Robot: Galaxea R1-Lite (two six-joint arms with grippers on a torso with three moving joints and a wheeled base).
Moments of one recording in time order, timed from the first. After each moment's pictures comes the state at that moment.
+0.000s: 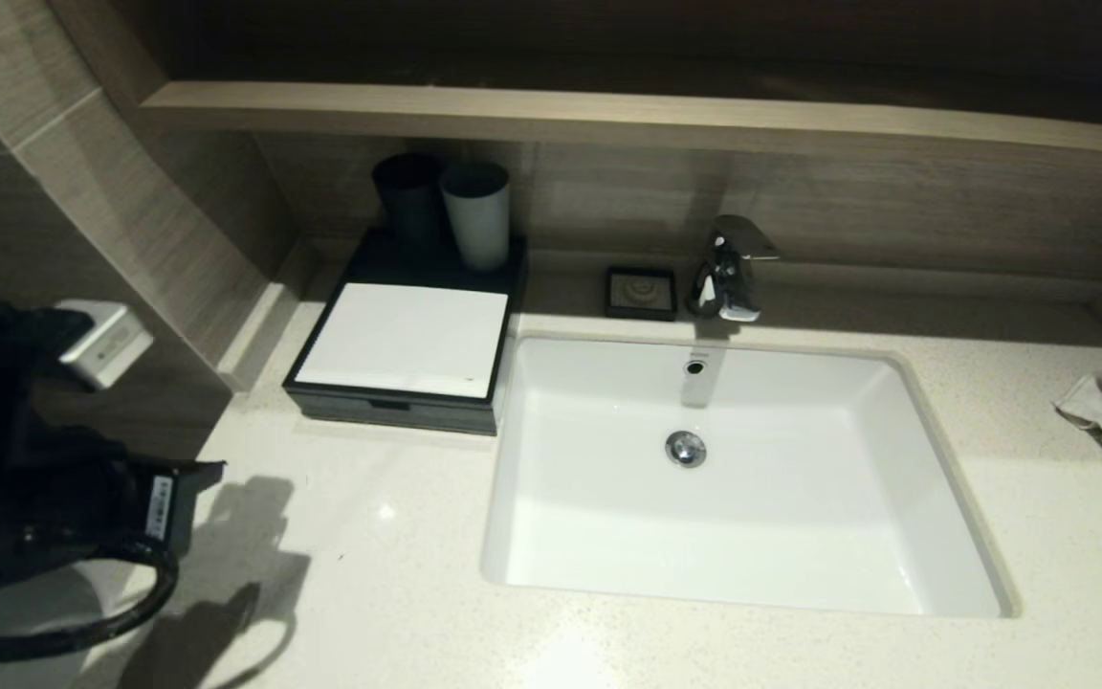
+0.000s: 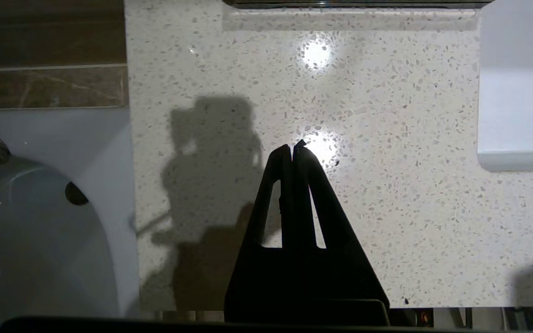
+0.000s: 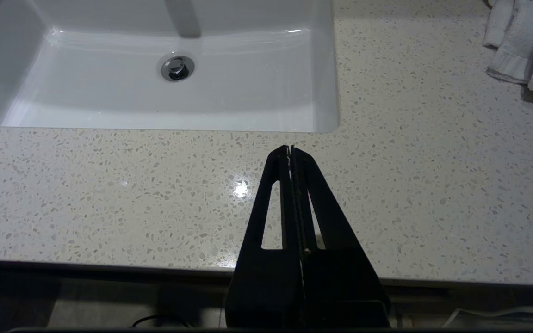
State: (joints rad) left arm -0.35 1.16 -0.79 0.17 0.19 -0.07; right arm 0.00 0.00 0.00 0.00 -0.01 0.04
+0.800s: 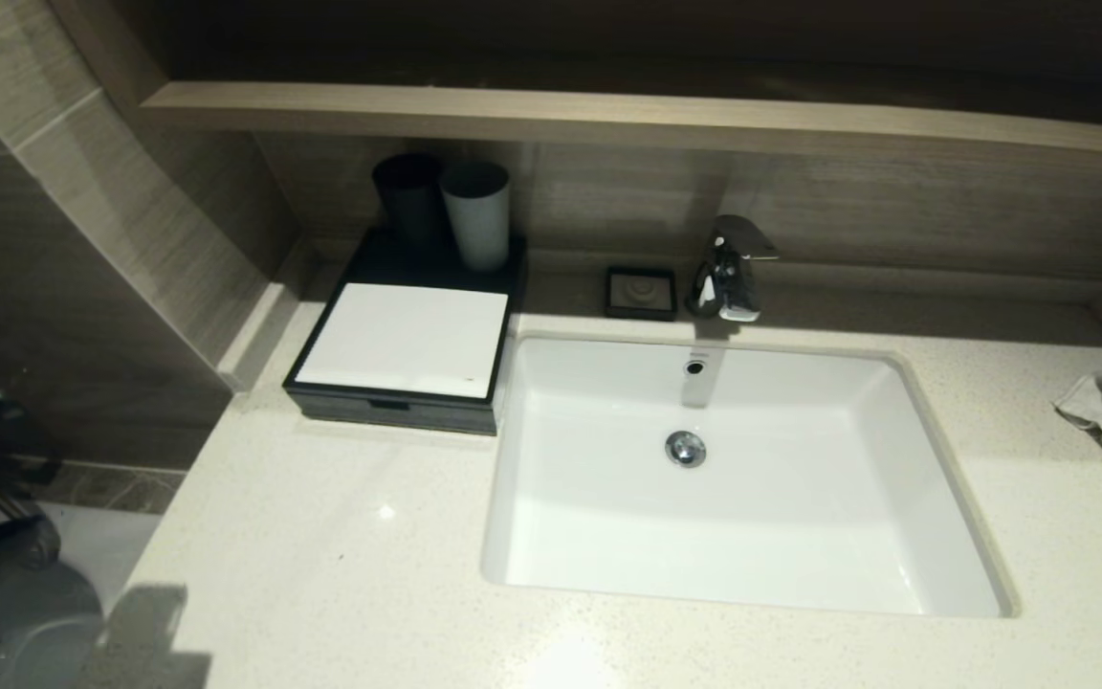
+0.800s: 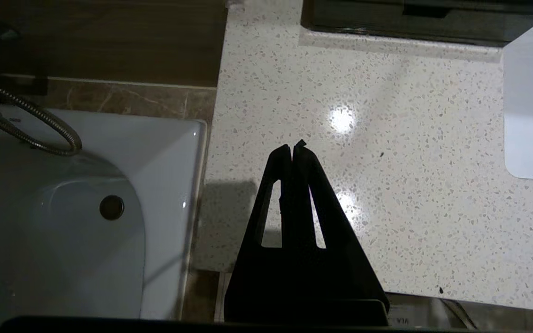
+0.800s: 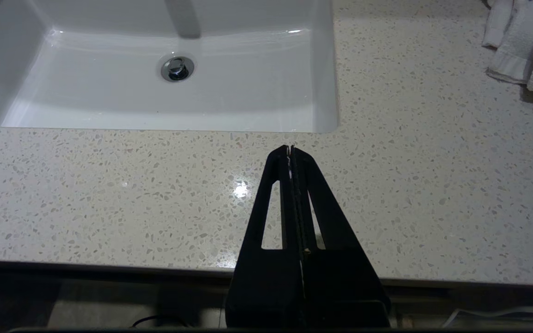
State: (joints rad) left arm -0.34 0.76 -0.60 0.17 0.33 -0.07; right arm 0.00 0.00 0.00 0.00 -0.01 0.04
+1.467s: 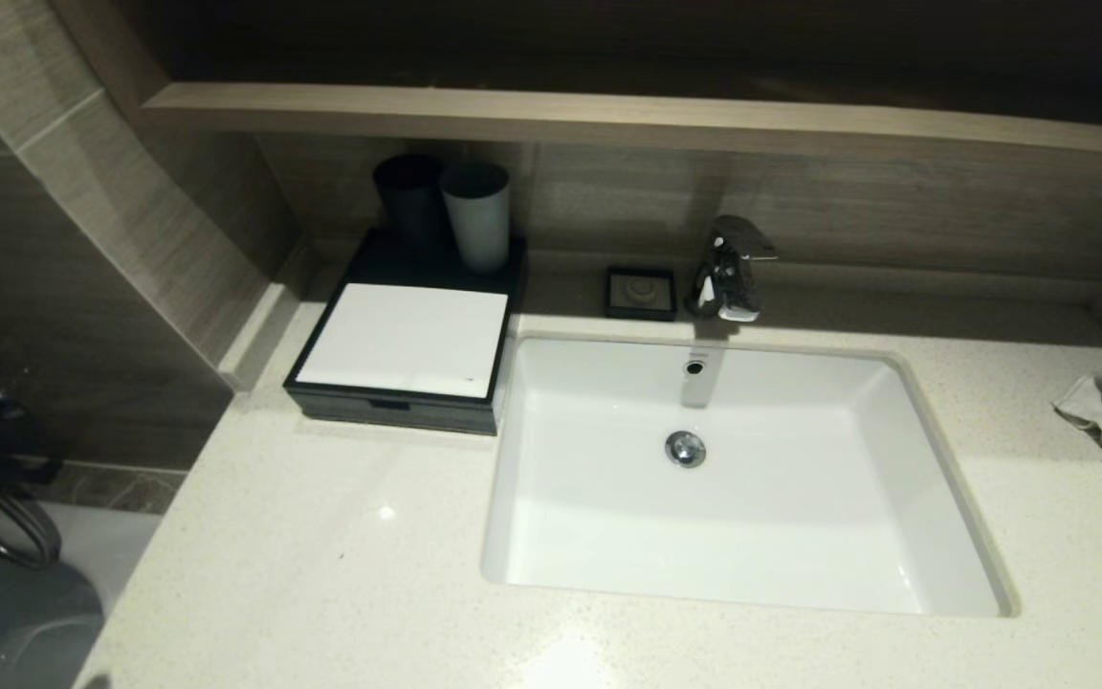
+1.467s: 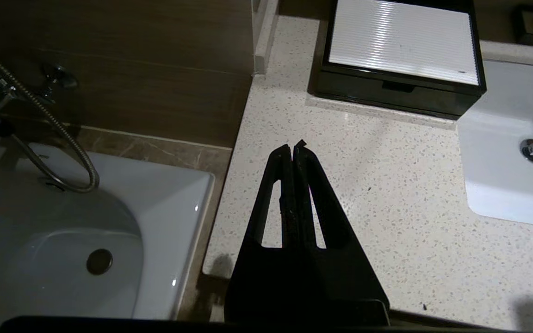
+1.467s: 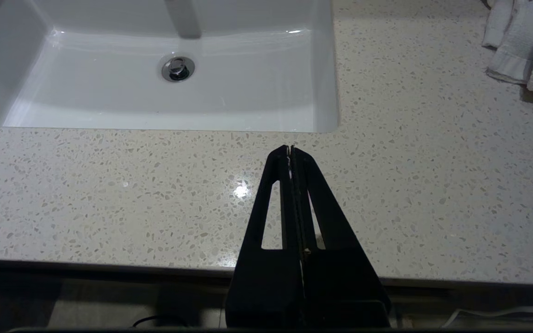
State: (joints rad) left arm 0.03 0.34 -0.52 0.19 0.02 -0.03; right arm 0.00 0.00 0.00 0.00 -0.01 0.04
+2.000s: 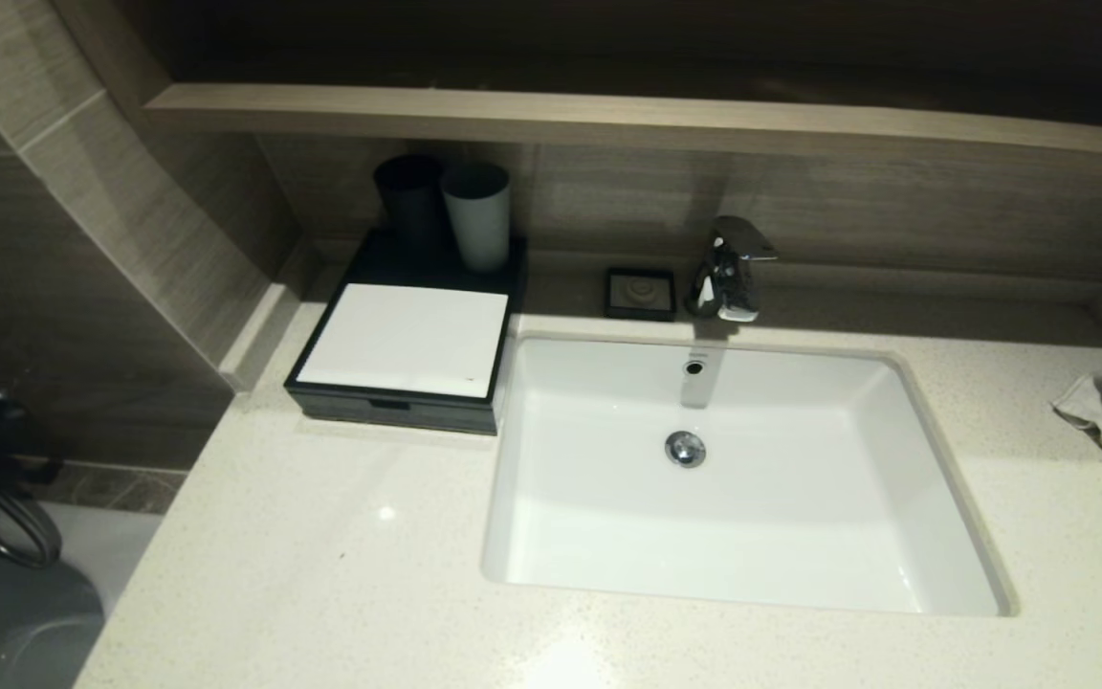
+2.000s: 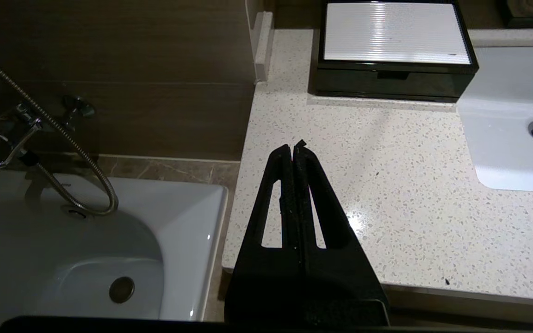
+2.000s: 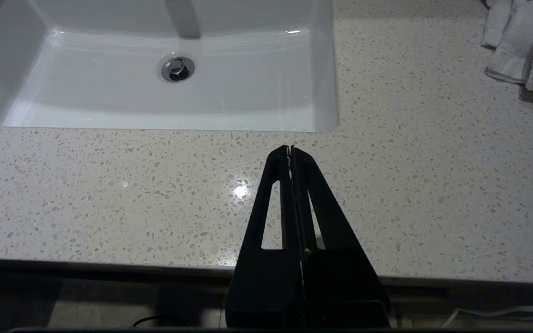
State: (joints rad) left arm 0.01 0.12 -0.46 0.26 0.02 0.08; right arm 0.00 0.00 0.00 0.00 -0.01 0.04
